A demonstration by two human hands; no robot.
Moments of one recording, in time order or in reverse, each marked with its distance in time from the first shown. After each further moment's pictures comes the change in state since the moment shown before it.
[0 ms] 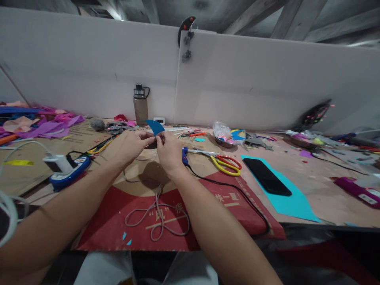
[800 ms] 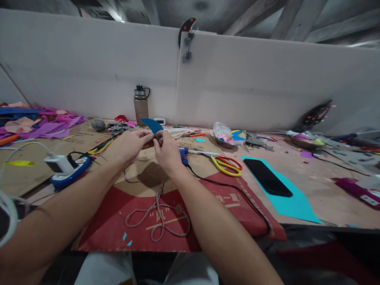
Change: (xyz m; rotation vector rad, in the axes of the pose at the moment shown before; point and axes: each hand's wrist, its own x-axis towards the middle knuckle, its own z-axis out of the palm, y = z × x) left_hand 0.000 0.000 0.005 -0.322 -0.034 -0.098; right_hand -0.003 -0.003 0.000 0.022 -0.063 -0.051
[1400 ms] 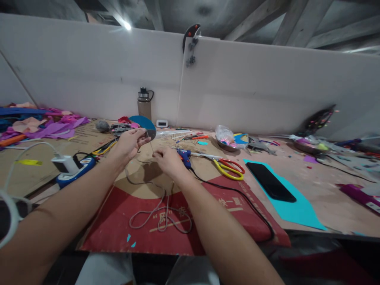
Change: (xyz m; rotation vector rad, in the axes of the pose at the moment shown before) left_hand 0.022 -0.006 -0.029 -0.264 0.255 0.018; right_hand -0.006 0.008 0.003 -0.014 -0.407 0.086
